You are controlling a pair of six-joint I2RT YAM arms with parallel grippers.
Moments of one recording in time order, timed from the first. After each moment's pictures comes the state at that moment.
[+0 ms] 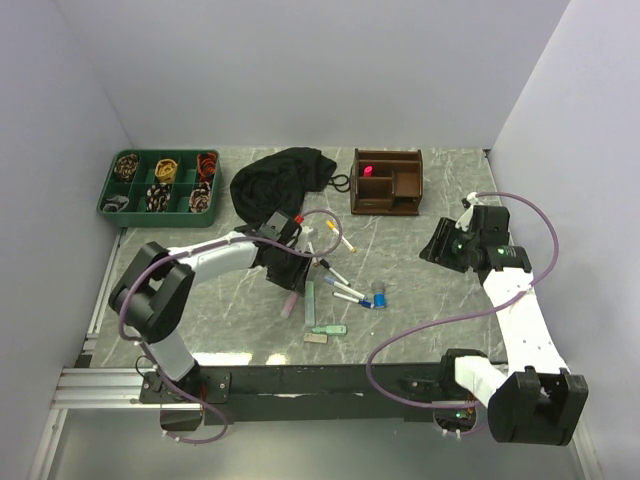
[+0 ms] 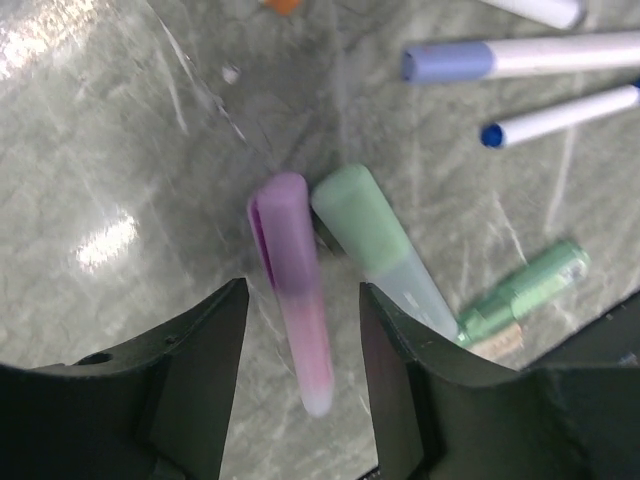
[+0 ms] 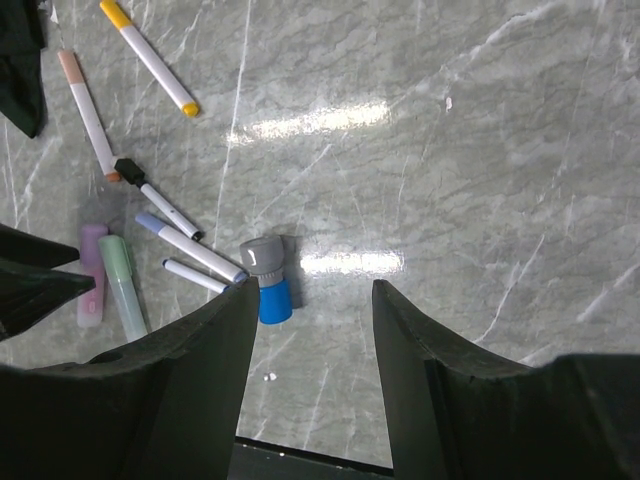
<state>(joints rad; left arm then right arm) -0.65 1.68 1.02 -0.49 0.26 -0.22 -0.08 1.02 0.86 -0.70 -0.29 0.30</state>
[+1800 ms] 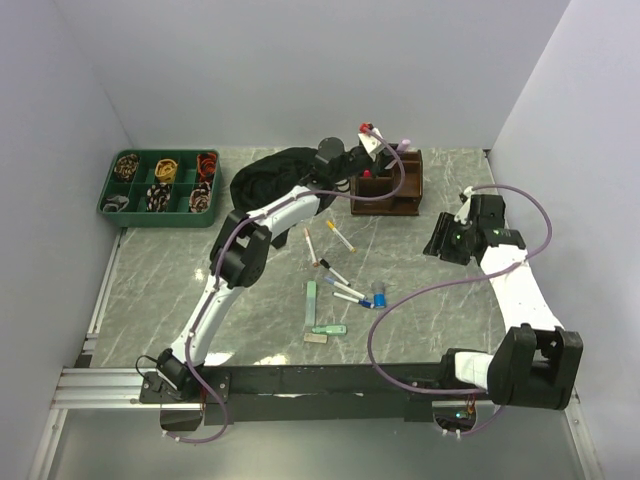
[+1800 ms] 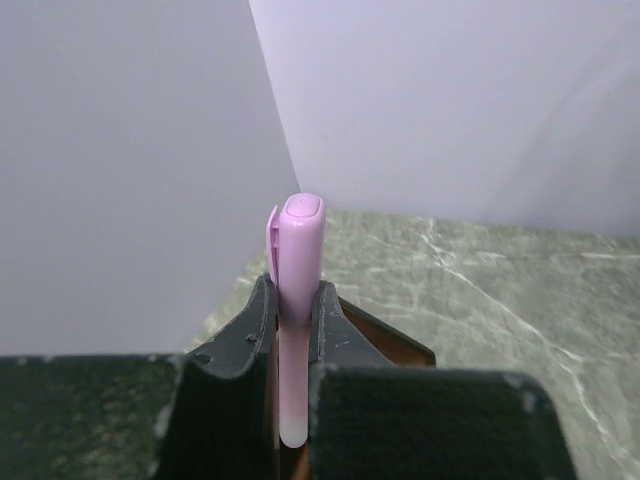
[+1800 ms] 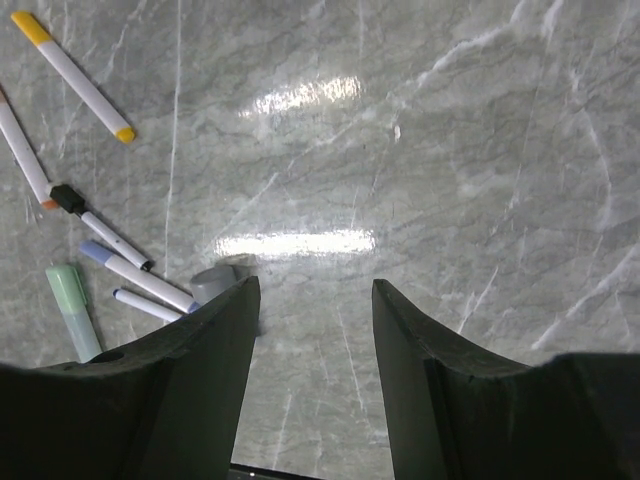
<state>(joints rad) -0.66 2.49 2.13 0.60 0.53 0.08 -0.11 1.20 0.90 -0.66 -0.25 0.23</state>
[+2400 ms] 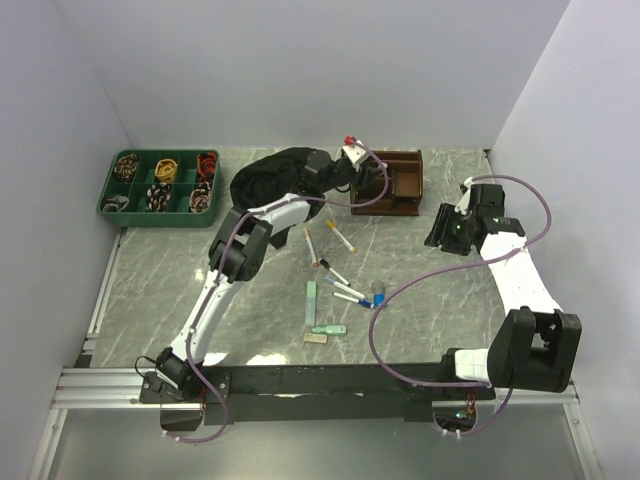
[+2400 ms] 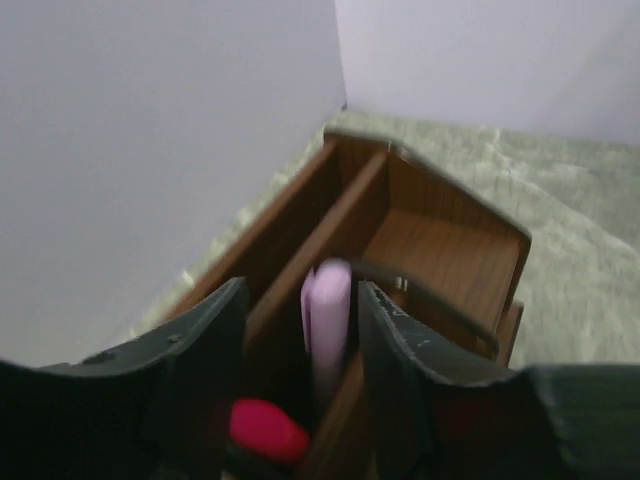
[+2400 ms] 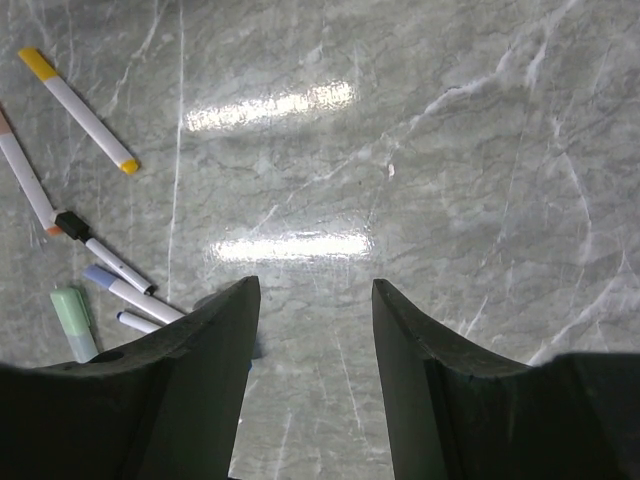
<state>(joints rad) -0.60 2.59 2.07 0.68 0.50 0.09 -0.11 1.29 0.98 -0.65 -0.24 0.23</state>
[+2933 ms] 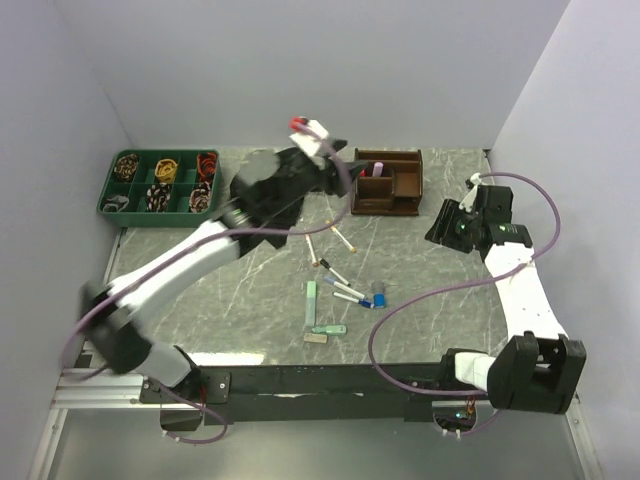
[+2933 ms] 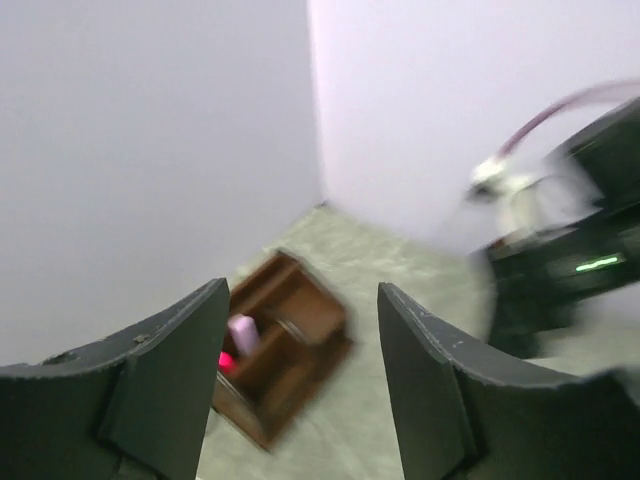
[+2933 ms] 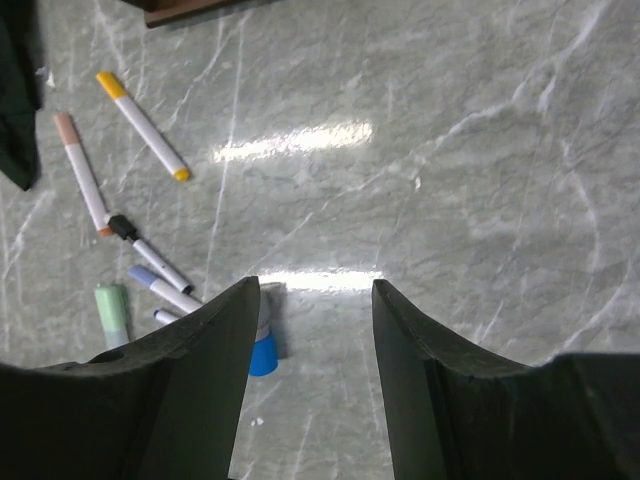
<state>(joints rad) -0.74 1.57 1.38 0.39 0.19 0.05 -0.11 1.21 1.00 -0.65 -0.27 0.24</state>
